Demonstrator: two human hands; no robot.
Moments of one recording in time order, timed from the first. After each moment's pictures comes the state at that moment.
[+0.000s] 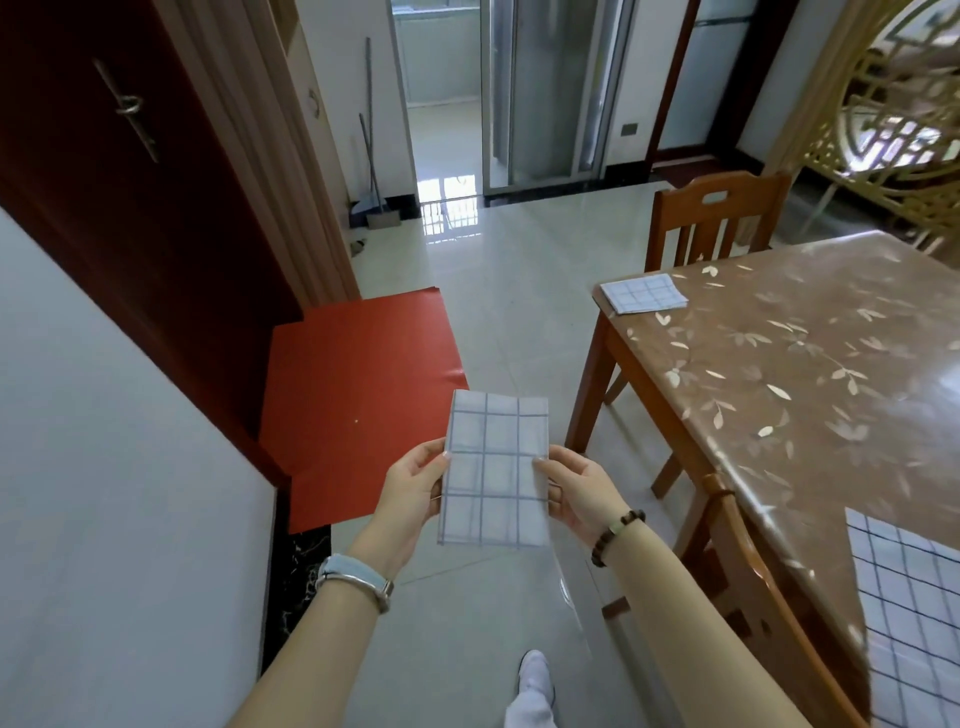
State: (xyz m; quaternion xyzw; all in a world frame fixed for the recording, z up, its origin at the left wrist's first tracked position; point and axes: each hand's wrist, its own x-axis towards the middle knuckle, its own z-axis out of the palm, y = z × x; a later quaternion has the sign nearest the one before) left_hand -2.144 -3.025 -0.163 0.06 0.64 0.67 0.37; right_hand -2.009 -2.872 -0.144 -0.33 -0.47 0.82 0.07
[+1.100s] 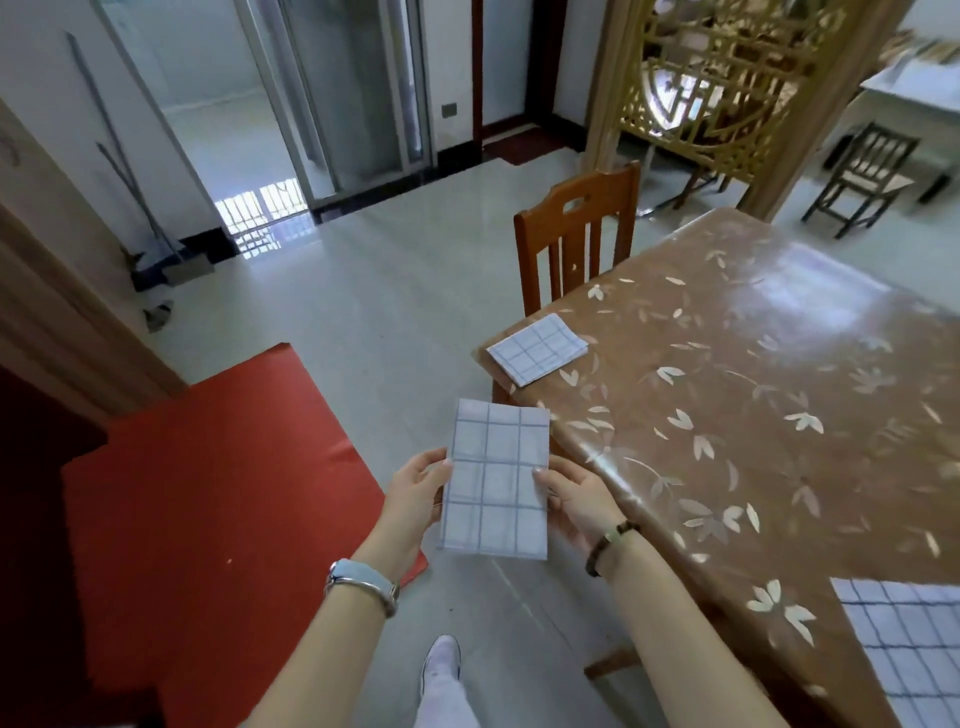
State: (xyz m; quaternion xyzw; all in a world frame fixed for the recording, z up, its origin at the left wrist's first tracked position) left_hand -2.308 -2.708 -0.194 0.15 0.63 0.57 0.51; right_hand -2.131 -2.627 -0.175 -0.49 -0.37 0.75 0.24
